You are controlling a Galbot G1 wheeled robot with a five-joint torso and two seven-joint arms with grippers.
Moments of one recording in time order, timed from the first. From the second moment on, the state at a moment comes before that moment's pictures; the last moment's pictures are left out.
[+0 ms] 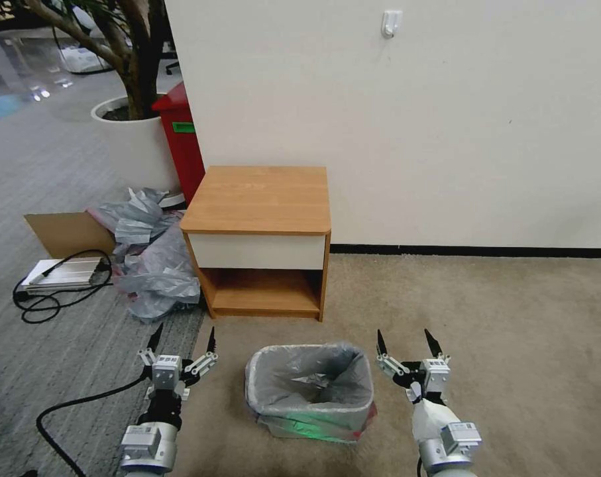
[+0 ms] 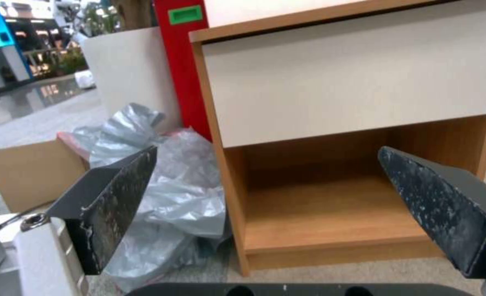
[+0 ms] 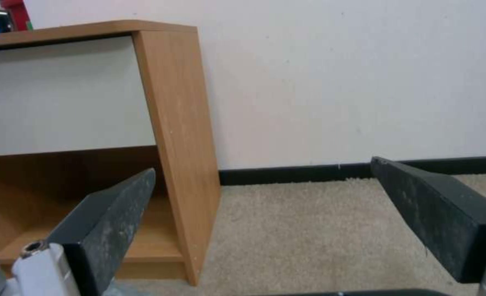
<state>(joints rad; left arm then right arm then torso) 1.78 -1.25 -0.50 -2.07 -0.08 -0.21 -0.21 -1.72 1.42 0.41 1.98 0.10 0.22 0.11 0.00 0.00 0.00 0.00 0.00</state>
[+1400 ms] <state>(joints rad) 1.78 -1.25 -0.50 -2.07 -0.08 -0.20 -0.22 -1.71 1.41 0.41 1.99 0.10 0.22 0.11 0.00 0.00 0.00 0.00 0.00</state>
